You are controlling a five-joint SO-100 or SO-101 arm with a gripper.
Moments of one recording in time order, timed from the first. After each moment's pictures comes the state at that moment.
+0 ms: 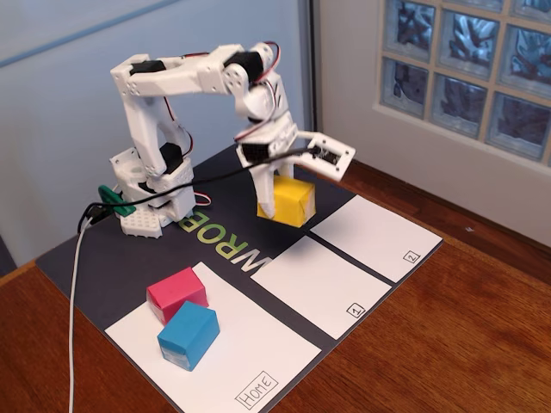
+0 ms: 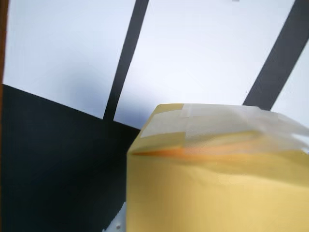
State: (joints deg) arm -17.1 99.6 91.8 79.1 89.8
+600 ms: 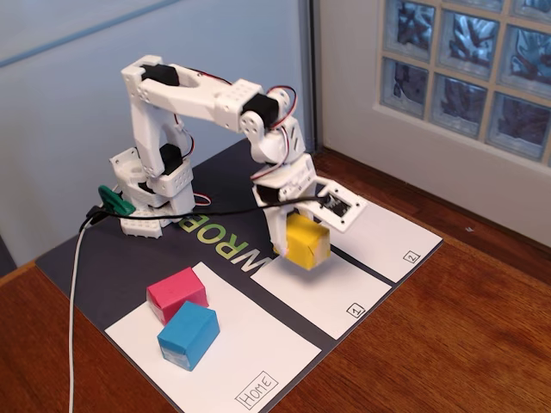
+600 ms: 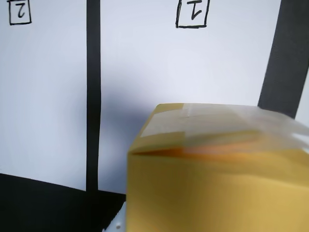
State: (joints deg) arm -13.4 88.0 95.4 60.0 99.2
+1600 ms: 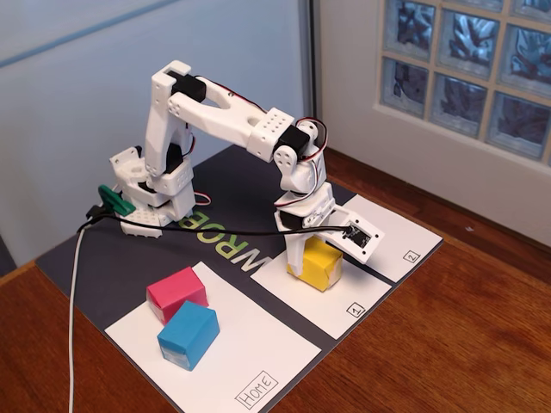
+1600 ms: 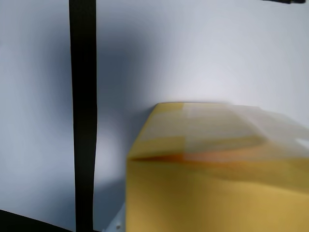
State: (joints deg) arm -16.9 71.3 89.6 56.2 99.1
